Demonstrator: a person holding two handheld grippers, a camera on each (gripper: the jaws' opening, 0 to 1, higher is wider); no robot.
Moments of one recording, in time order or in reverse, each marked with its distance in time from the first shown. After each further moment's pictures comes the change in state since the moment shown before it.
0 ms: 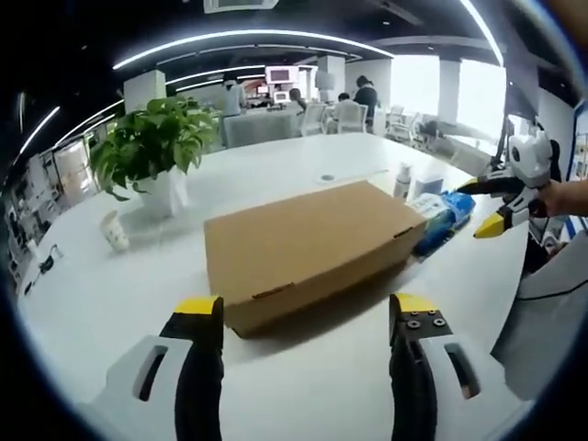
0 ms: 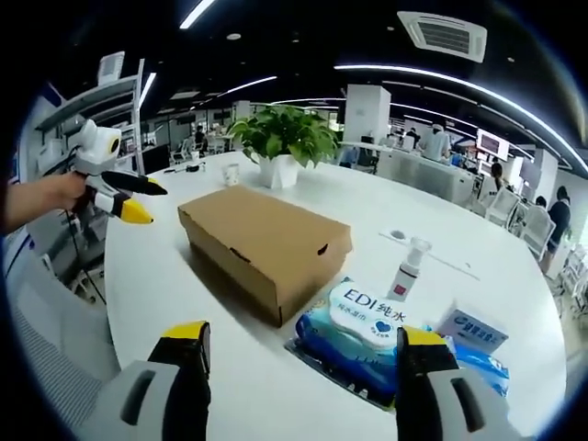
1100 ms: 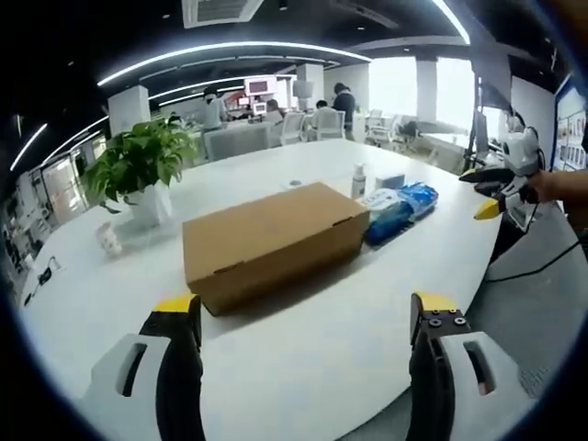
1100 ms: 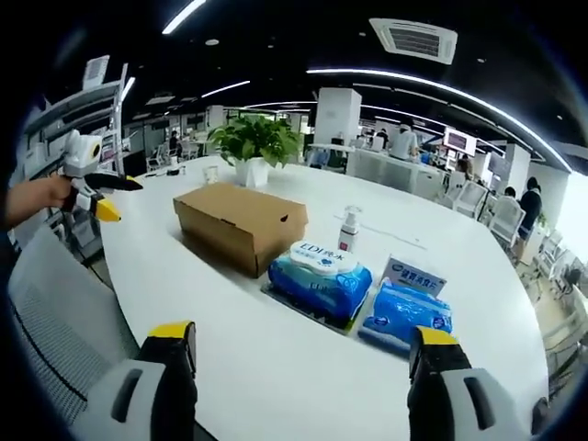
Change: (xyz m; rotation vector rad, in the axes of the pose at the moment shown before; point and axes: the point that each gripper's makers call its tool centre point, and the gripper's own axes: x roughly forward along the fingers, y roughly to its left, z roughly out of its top) left arm -0.058 -0.054 -0.015 0.058 -0.043 -0.069; right arm -0.107 -0.018 -0.050 0.049 -0.022 -0.131
